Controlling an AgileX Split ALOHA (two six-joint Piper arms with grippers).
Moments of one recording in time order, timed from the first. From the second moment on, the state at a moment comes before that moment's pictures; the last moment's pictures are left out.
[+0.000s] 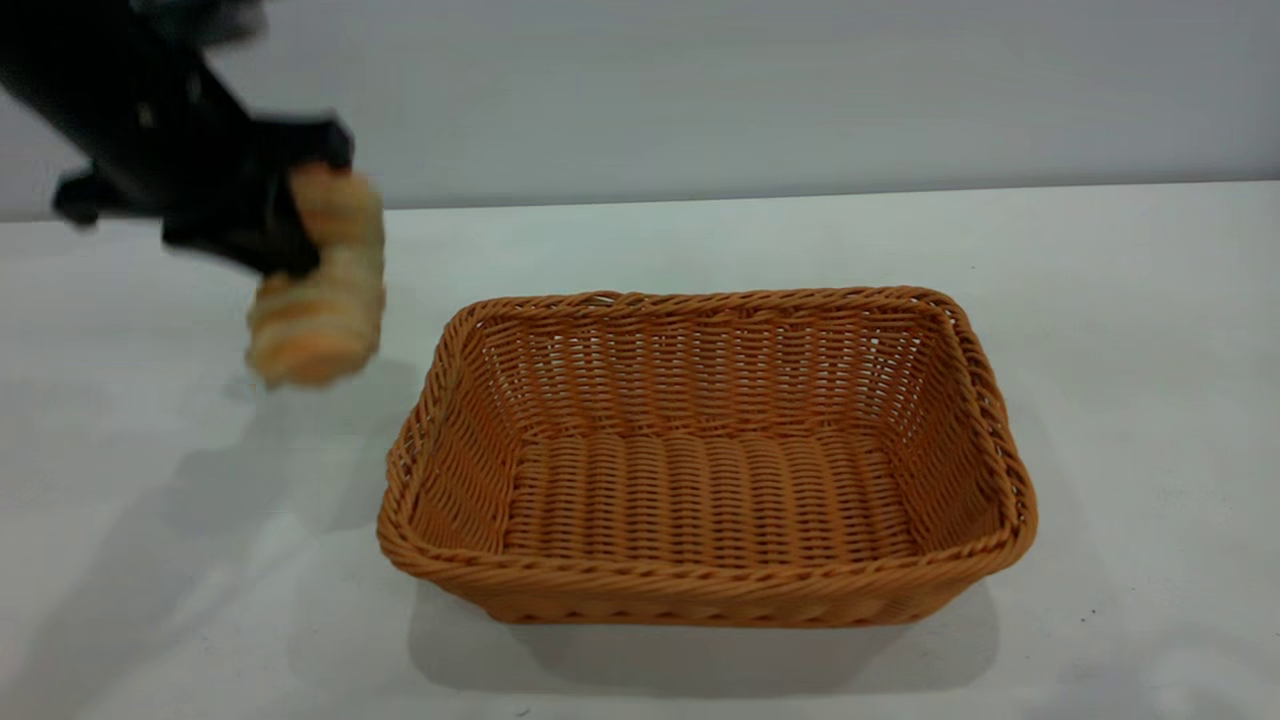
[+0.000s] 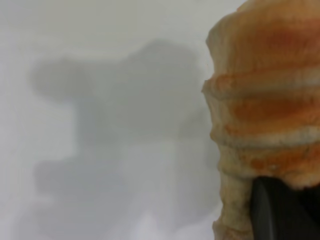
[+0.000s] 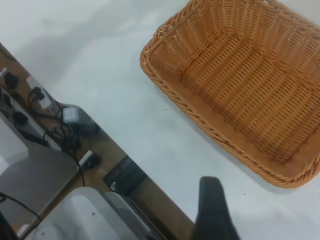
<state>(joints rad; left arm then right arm) -0.18 1.89 -1.14 -0.33 0.35 0.08 0.27 1.02 -0.93 0.59 1.00 -0.58</state>
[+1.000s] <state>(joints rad) -0.56 2.00 -1.14 -0.33 0.16 0.11 0.27 0.89 -0.93 0.59 1.03 -0.57</state>
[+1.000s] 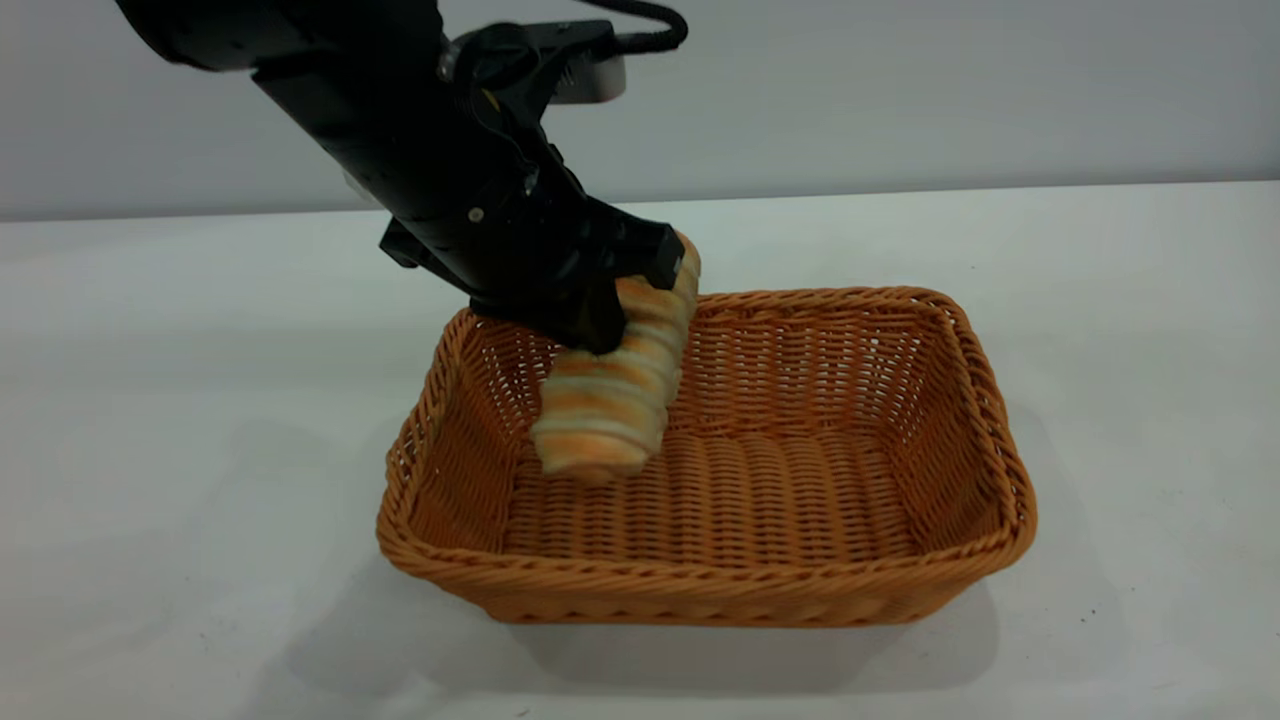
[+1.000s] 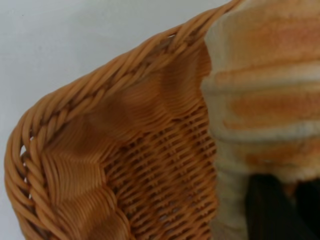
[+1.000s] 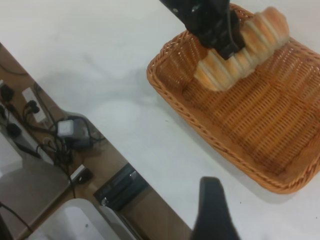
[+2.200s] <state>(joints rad) -0.34 1.27 -1.14 -0.32 0.73 0.40 0.27 0.39 -0.69 0.23 1.16 -0.27</state>
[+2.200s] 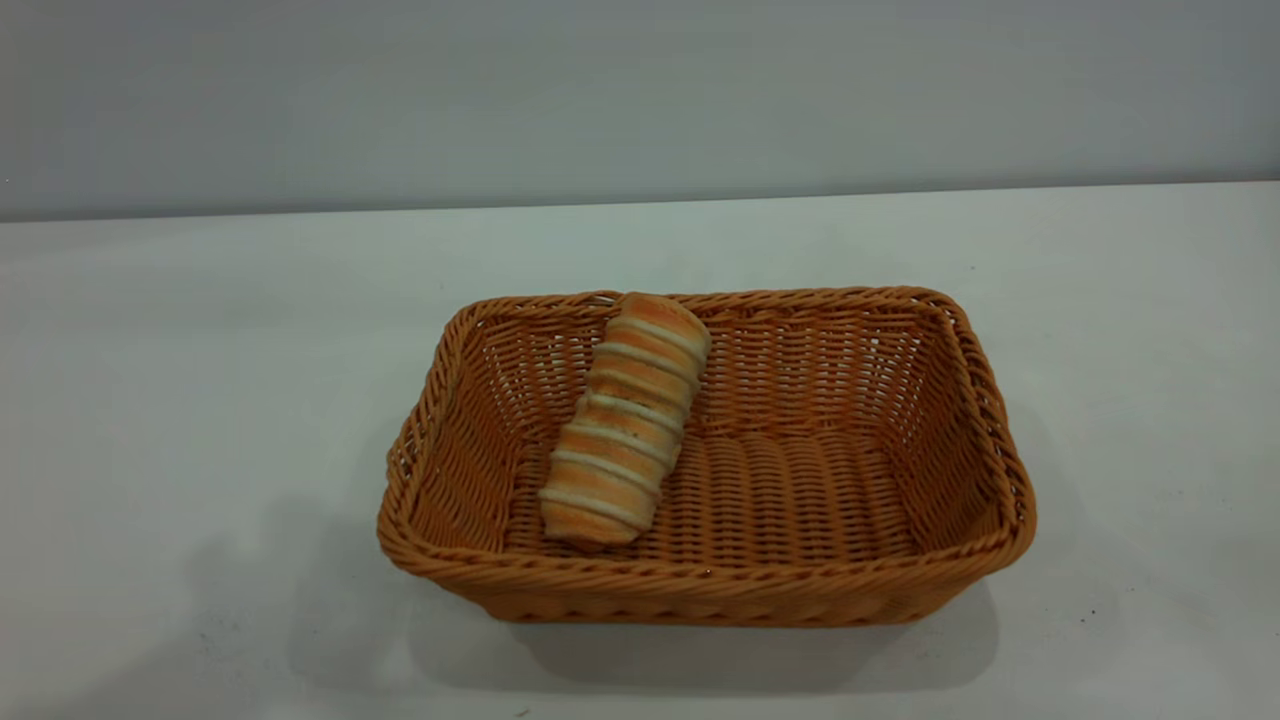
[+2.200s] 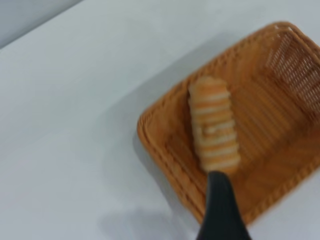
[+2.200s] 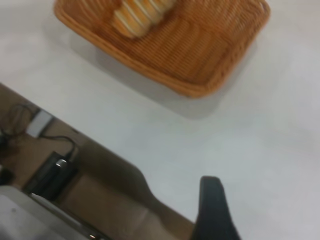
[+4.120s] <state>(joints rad) -0.31 0.13 -0.49 -0.02 1.12 0.06 0.27 0.17 -0.49 0.09 1.14 -0.14</state>
